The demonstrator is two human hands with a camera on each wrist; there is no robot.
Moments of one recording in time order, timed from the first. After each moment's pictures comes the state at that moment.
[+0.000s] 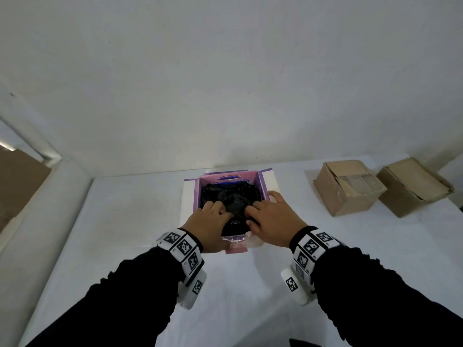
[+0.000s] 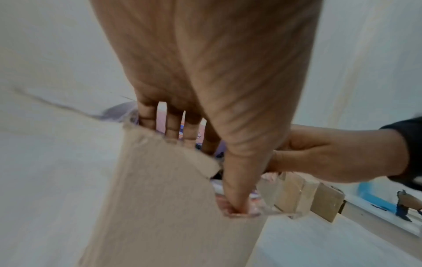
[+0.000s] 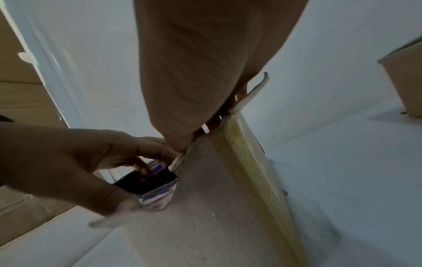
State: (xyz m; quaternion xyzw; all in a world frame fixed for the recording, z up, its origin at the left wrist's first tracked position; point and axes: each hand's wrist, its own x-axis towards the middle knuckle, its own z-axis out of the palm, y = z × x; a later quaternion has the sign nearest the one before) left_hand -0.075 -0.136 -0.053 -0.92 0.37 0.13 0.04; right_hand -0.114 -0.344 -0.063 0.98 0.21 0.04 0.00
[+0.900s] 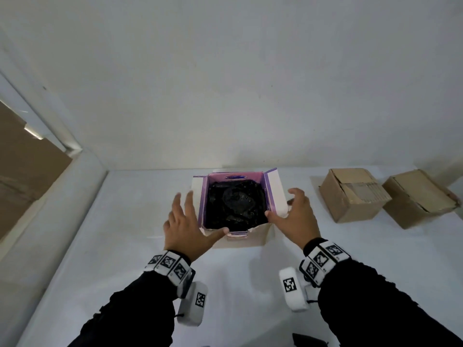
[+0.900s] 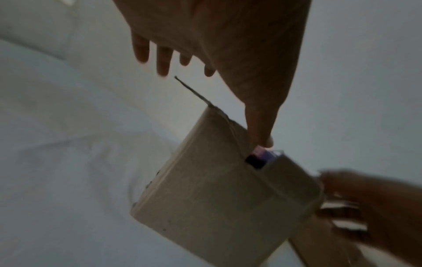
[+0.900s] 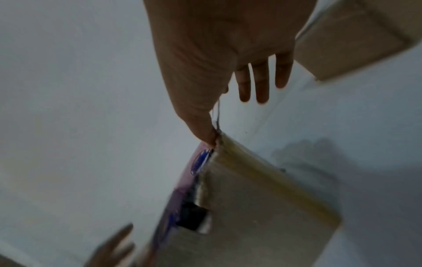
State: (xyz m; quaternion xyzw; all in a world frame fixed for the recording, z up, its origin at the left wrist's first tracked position) left_hand -0.120 -0.096 -0.068 -0.98 0.05 -0.05 -0.21; right_hand -0.135 -0.362 -0.063 0.92 -0.15 0.09 -0.36
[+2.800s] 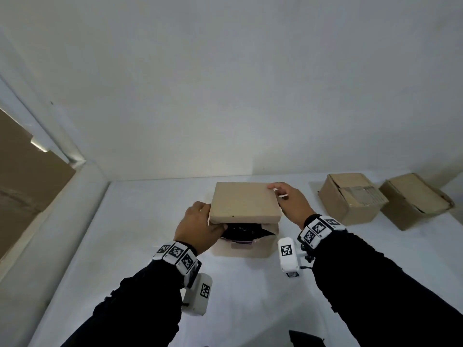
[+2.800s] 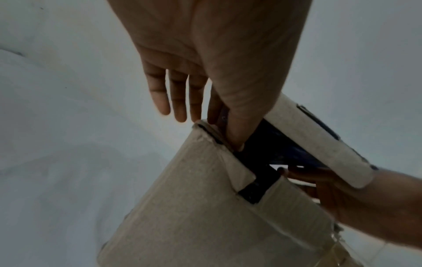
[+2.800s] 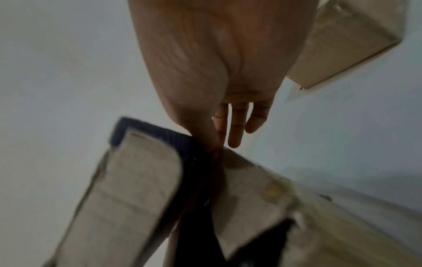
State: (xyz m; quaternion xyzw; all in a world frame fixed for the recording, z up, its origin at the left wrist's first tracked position) left_hand -0.092 -0.095 -0.055 -0.95 0.15 0.02 -0.28; right_hand -0.086 -0.367 -0.049 0.85 -0.09 0.01 -0.52
